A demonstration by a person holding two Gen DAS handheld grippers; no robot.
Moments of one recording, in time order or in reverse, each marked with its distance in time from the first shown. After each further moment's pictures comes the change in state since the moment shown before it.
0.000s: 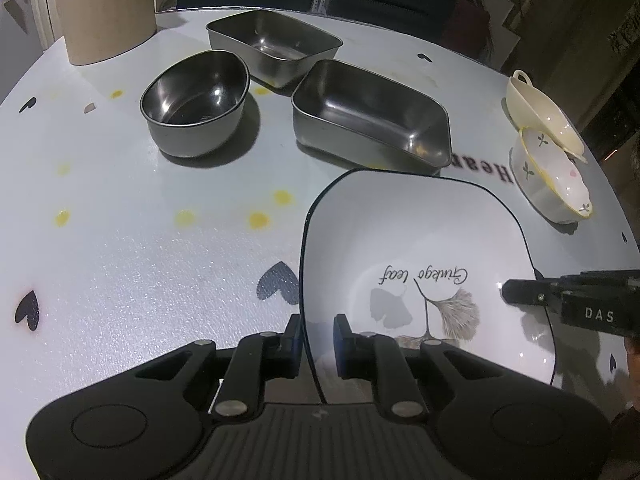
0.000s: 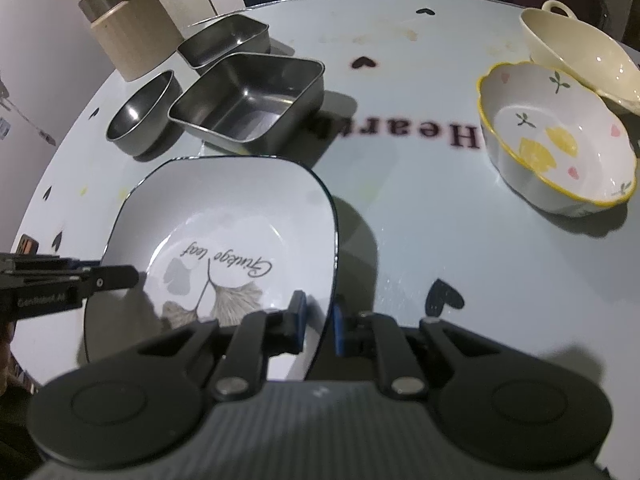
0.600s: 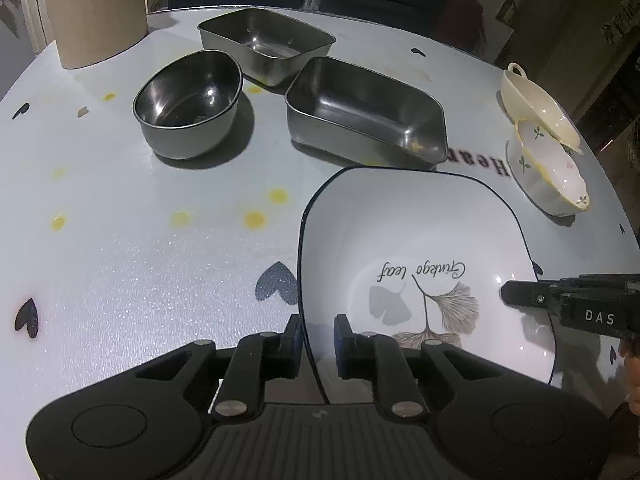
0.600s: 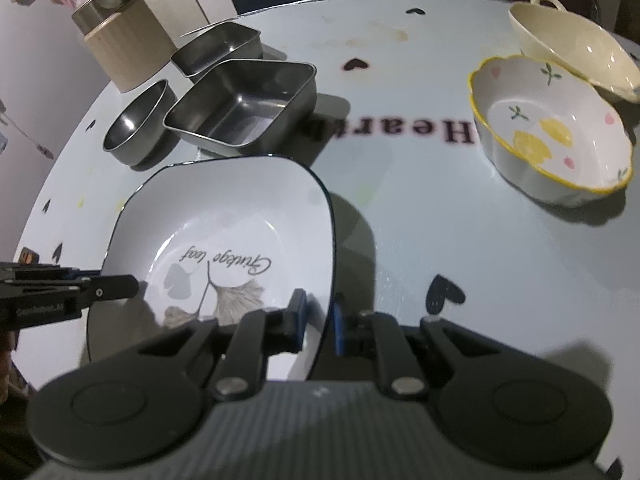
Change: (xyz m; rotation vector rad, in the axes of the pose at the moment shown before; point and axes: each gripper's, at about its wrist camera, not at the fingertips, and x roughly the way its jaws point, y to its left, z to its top) left arm 0.001 0.000 0.001 0.026 0.010 -0.005; right arm -0.001 -0.002 -0.007 0.051 -0.008 0.011
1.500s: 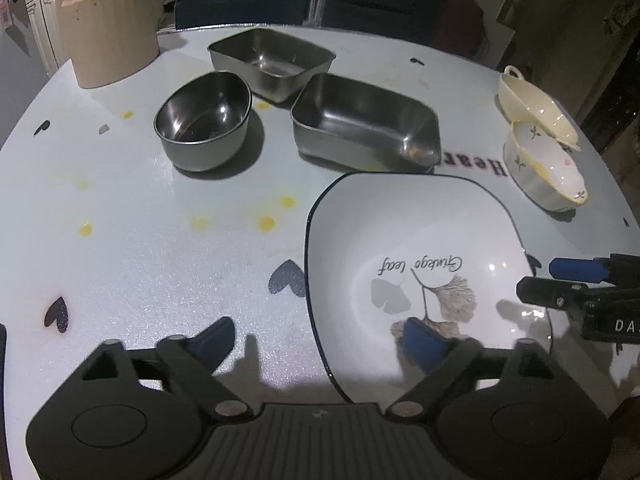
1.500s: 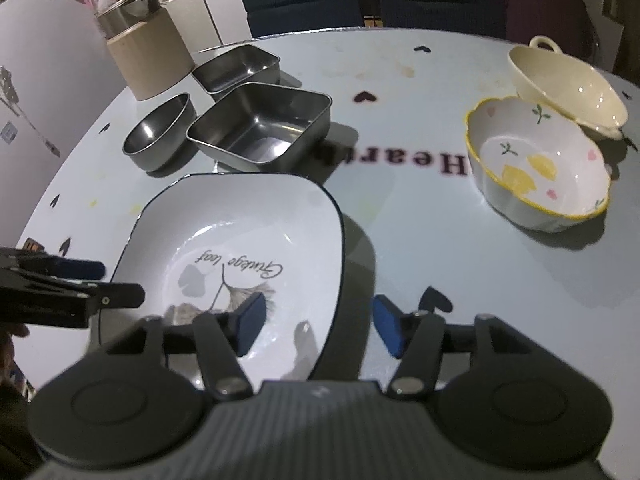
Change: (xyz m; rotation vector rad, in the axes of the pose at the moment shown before) left arm -0.025 -0.006 -0.010 0.023 -0.042 0.048; right arm -0.030 0.012 -0.012 -0.084 -0.099 -0.028
